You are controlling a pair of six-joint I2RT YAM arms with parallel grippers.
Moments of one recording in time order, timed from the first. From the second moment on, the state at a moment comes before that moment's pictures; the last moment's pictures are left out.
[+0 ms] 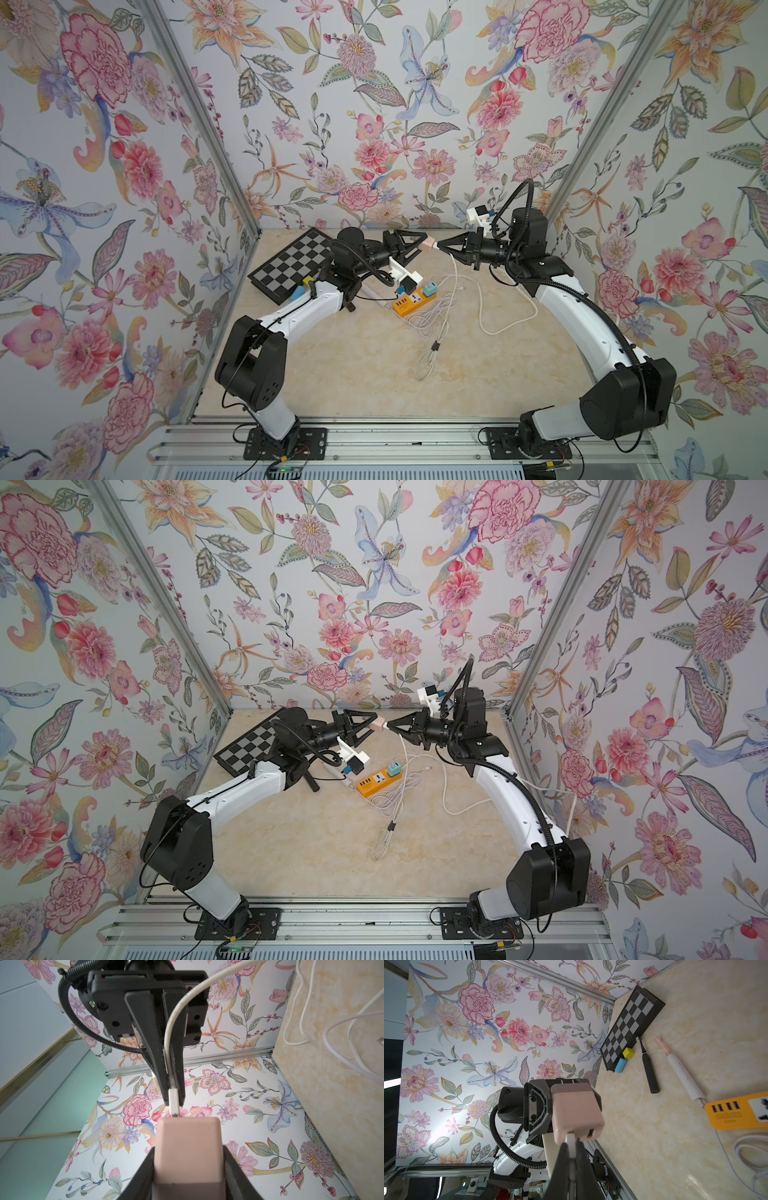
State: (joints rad) left arm -0.56 1.67 1.20 0.62 0.68 1.60; right arm 0.27 1.43 1.32 -0.18 -0.96 1.02
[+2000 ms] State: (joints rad) left arm -0.60 1.13 0.77 -0.04 -0.08 0.38; right arm 0.08 1.62 0.85 -0.05 -0.30 0.85
